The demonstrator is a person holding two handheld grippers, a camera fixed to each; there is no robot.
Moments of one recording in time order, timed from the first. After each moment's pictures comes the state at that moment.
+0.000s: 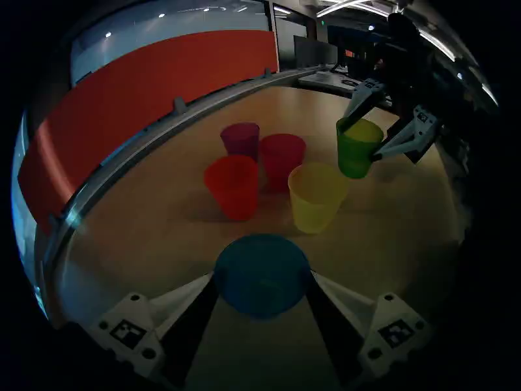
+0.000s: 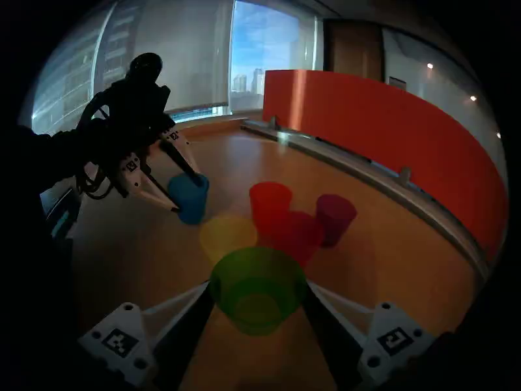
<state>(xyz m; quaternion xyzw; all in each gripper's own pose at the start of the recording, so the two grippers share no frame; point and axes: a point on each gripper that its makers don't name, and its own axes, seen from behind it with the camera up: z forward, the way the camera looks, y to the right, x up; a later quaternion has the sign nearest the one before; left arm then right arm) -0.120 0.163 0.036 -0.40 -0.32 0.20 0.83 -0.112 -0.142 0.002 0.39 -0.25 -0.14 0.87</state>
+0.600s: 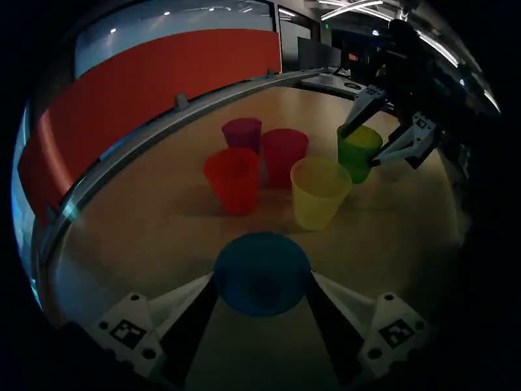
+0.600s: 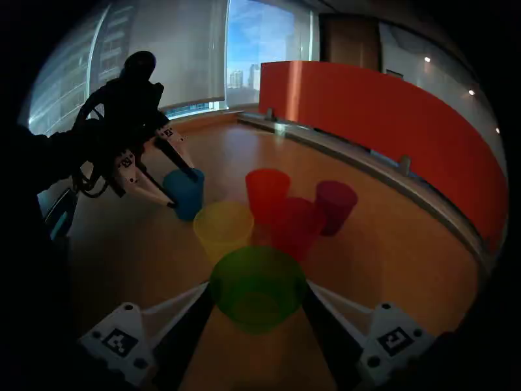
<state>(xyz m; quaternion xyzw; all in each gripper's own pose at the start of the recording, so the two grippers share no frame) -0.133 0.162 0.033 -0.40 -0.33 0.18 0.84 -0.132 -0.138 0.004 0.38 -0.26 -0.14 0.87</state>
